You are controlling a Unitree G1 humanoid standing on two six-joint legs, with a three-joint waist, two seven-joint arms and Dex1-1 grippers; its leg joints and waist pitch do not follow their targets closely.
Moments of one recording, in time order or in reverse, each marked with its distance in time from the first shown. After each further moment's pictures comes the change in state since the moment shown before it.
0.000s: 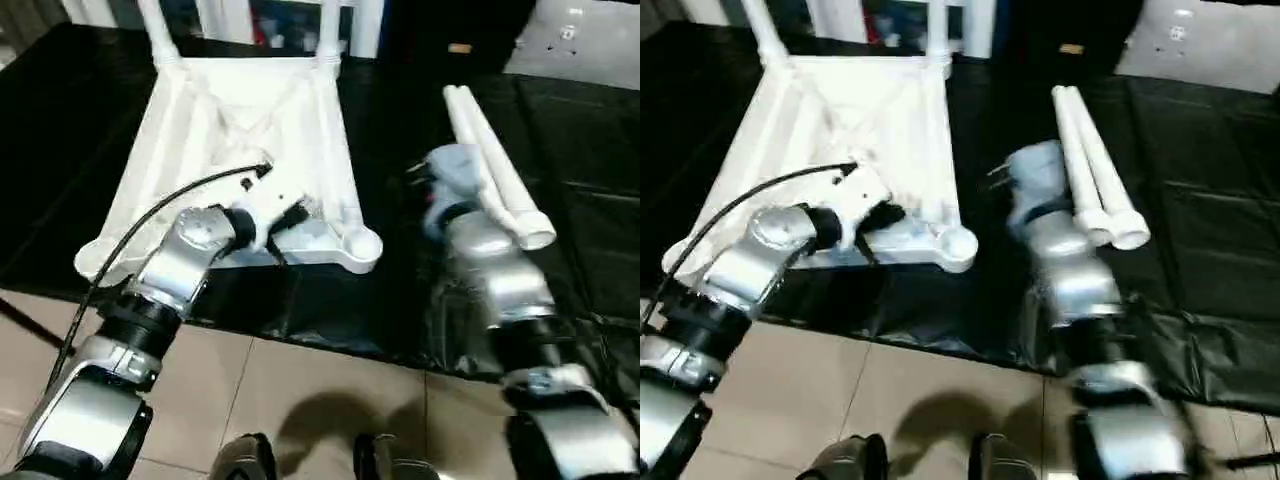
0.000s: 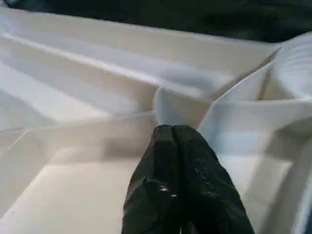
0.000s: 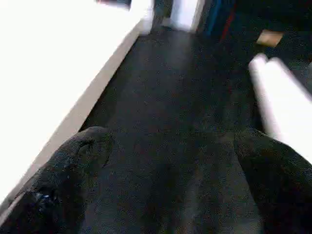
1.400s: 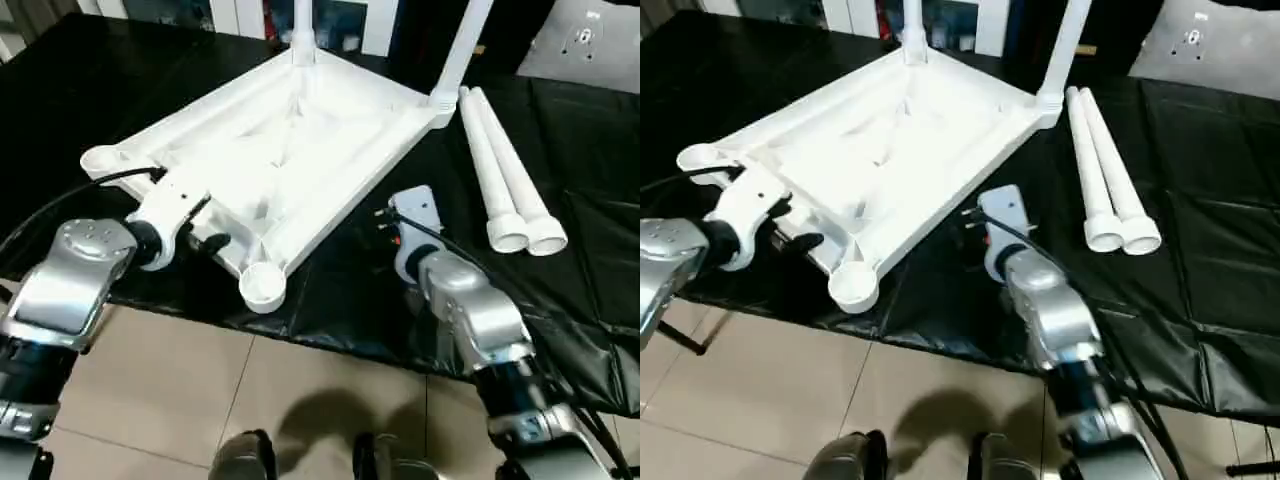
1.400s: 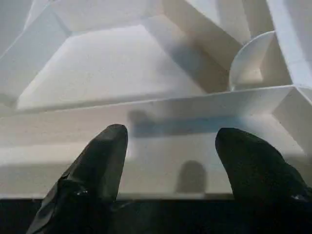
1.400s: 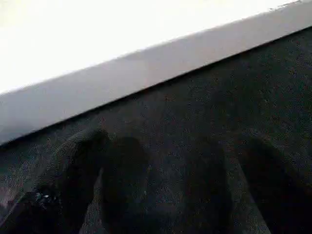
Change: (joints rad) left arm 0.188 0.294 0.126 -0.386 -0.098 0.460 -0.033; right arm 0.065 0.096 0.135 -0.022 0.028 0.206 0.009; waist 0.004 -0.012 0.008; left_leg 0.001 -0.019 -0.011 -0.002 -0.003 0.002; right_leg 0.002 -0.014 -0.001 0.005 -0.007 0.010
